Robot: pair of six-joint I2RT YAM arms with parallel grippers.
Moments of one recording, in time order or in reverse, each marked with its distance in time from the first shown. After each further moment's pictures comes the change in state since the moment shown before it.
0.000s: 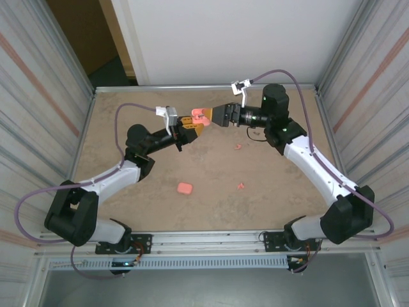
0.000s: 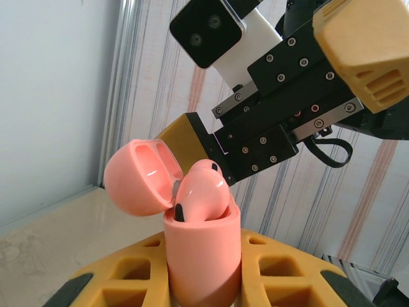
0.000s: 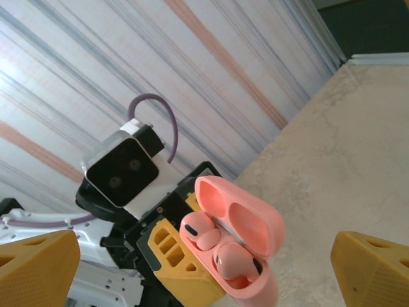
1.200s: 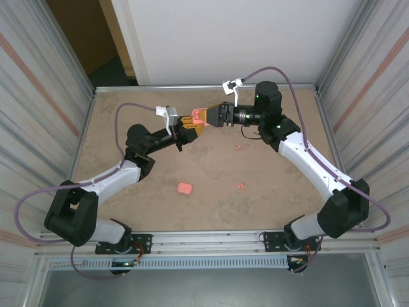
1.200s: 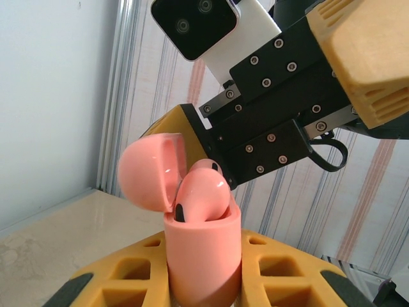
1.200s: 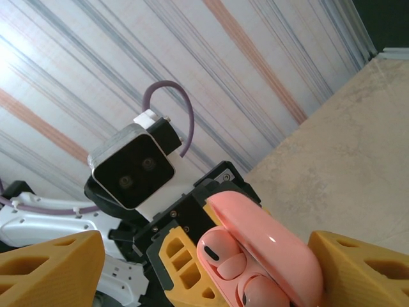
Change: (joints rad) left arm -0.002 0.000 0.005 -0.001 0.000 0.004; right arm 0.041 0.050 0.053 0.002 -0.033 -0.031
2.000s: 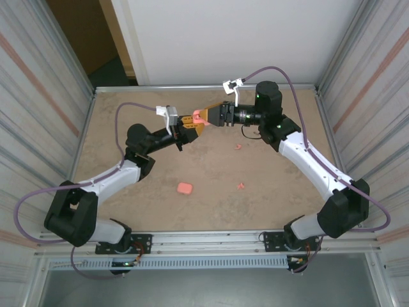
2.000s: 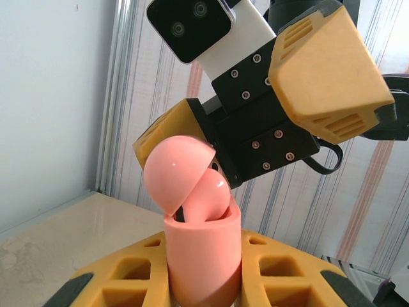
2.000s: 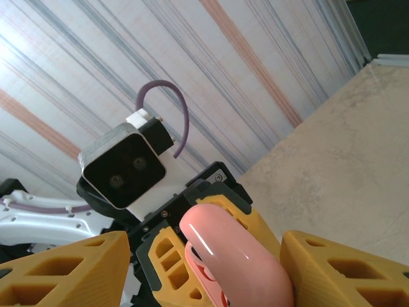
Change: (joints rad) left arm -0.002 -0.002 0.006 -0.003 0.002 0.004; right arm -0.004 0.000 0.000 -0.001 0.004 -0.025
